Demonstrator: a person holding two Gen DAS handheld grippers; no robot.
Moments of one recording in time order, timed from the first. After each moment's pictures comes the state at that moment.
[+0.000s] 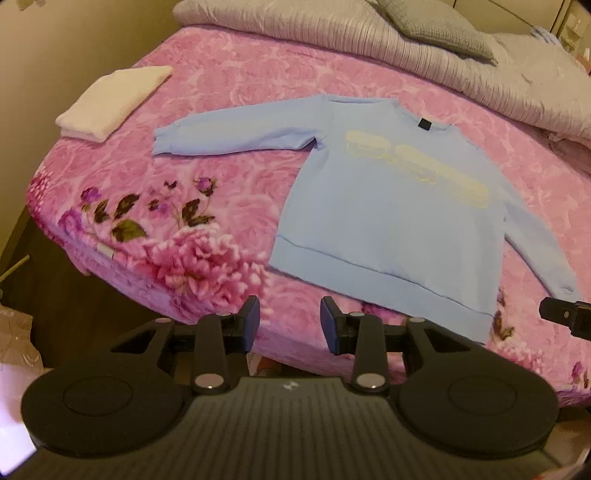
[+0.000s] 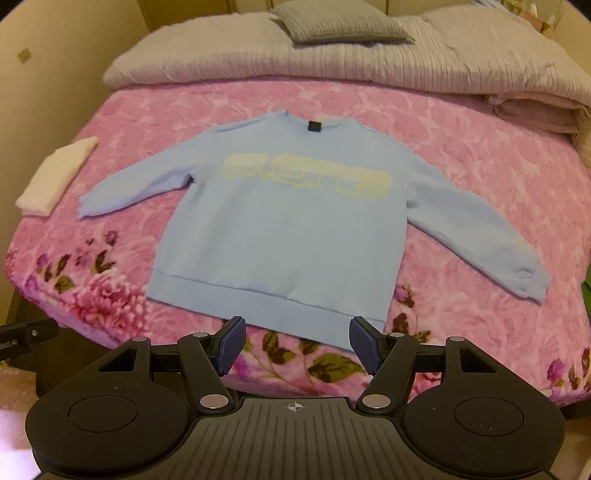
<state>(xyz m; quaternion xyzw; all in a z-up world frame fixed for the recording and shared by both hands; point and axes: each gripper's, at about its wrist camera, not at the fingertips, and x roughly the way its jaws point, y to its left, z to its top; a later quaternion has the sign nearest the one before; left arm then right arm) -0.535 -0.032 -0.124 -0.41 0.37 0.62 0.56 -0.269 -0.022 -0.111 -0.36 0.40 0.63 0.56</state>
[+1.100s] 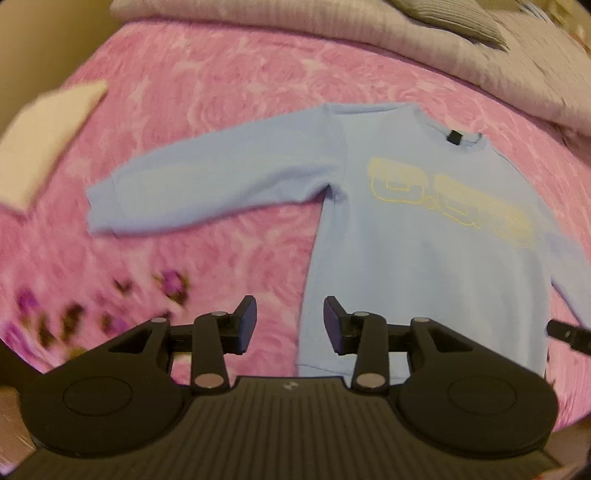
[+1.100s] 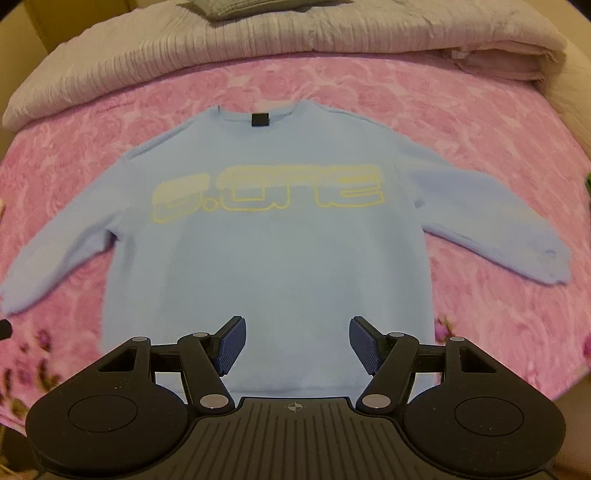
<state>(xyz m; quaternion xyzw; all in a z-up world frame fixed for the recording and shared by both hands) -0.601 0.154 -0.247 -0.42 0.37 0.57 0.59 -0.295 0.139 -0.220 -0.34 0.44 0.54 0.64</state>
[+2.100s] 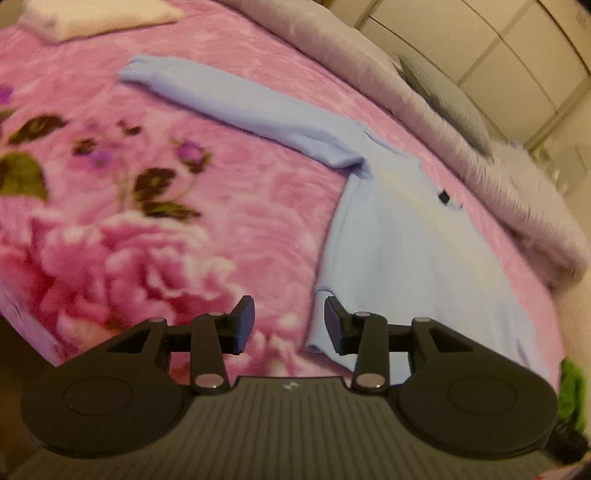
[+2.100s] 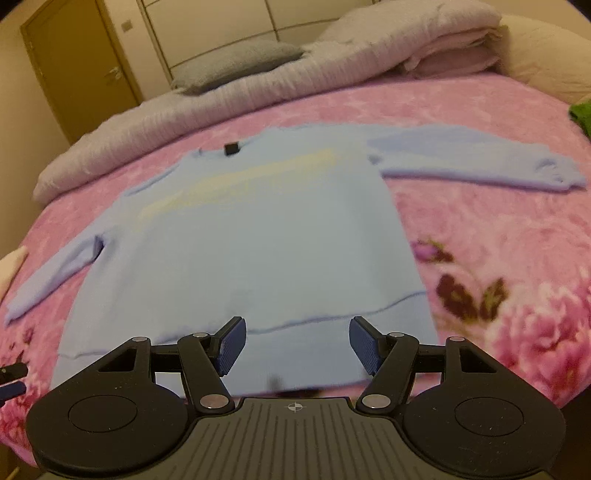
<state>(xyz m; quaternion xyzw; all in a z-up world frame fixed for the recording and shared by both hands) -0.693 0.011 -0.367 -0.48 0.12 0.60 0.63 -0.229 -0.031 -0.327 -0.16 0.39 0.61 0.67</state>
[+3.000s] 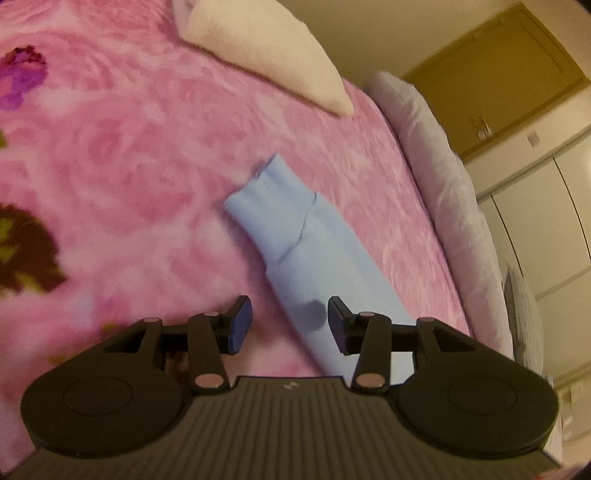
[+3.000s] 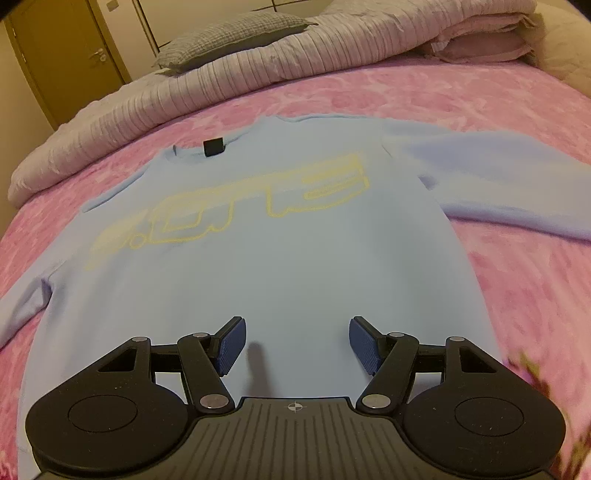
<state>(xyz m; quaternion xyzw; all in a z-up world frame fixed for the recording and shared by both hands) -0.828 0.183 -0.416 -0.52 -0.14 0.71 0.46 -0.200 0.130 -0.371 -0.18 0.41 0.60 0.67</state>
